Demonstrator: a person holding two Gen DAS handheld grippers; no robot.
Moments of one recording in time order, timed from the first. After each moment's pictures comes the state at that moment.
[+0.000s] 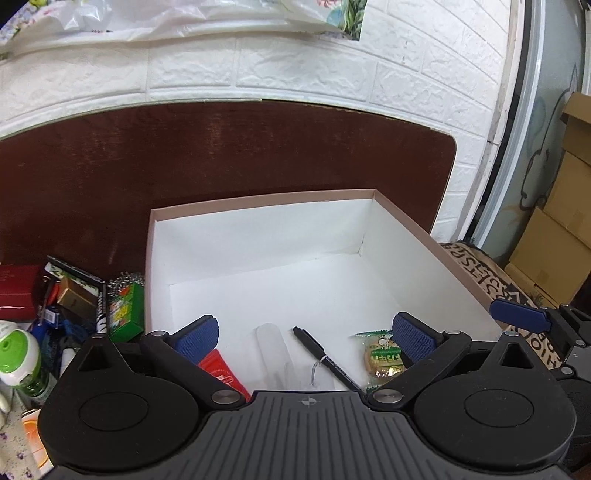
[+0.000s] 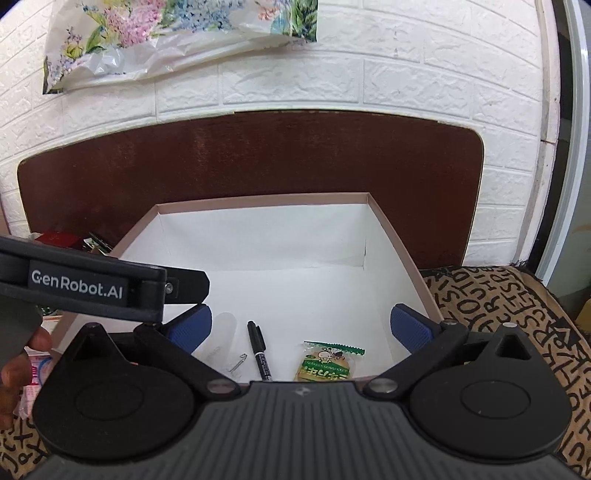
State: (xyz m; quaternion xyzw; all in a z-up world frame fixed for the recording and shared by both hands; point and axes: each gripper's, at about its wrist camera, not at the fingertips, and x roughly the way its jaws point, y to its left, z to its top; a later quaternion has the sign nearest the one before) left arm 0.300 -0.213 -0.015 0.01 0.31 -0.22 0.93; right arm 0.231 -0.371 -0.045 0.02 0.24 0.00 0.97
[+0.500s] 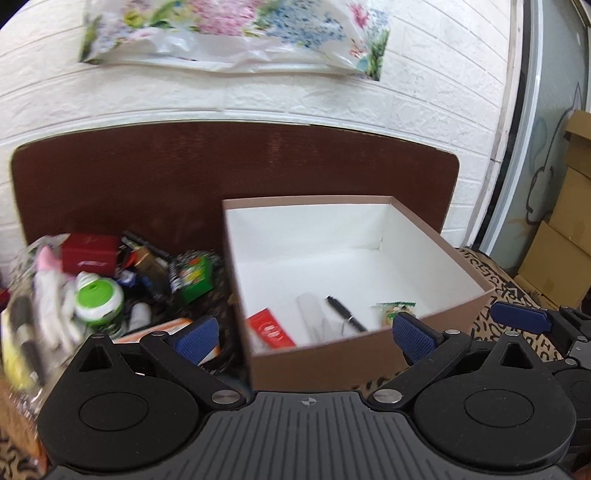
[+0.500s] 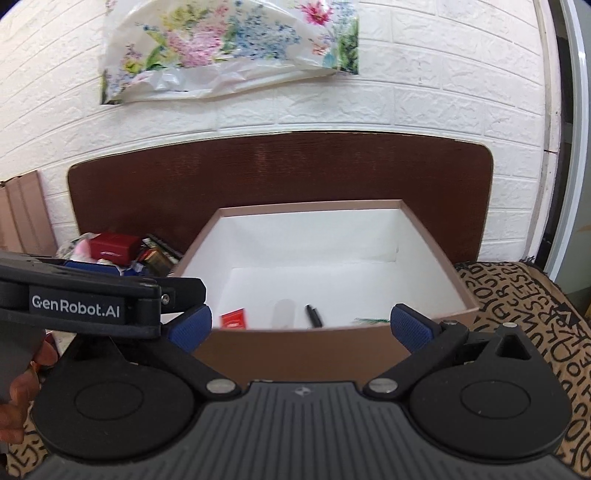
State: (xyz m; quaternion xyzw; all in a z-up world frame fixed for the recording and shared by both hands) left arm 0.198 -0.140 -0.005 -0.01 0.28 -0.18 0.94; right arm 0.158 -0.316 -0.029 0.02 0.22 0.03 0.97
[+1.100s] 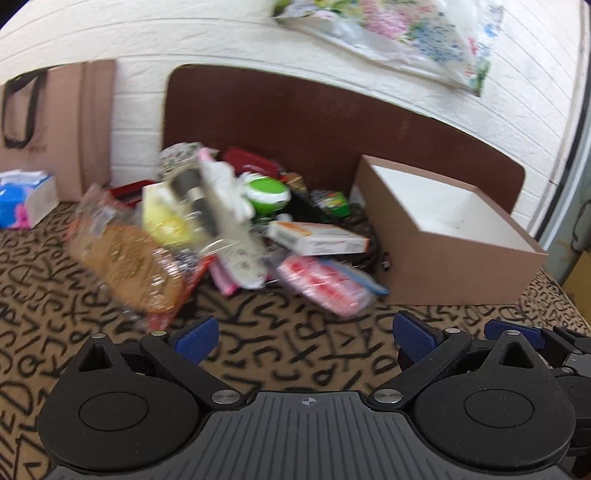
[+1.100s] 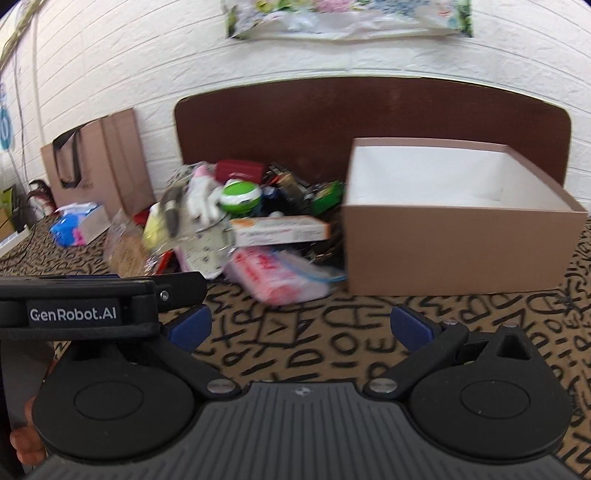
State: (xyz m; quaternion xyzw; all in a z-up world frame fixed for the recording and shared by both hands) left arm 0.092 0.018 -0.066 -0.08 0.29 -0.07 0.95; right arm 0.087 -0.178 -0.073 0.02 0.27 0.13 0.95
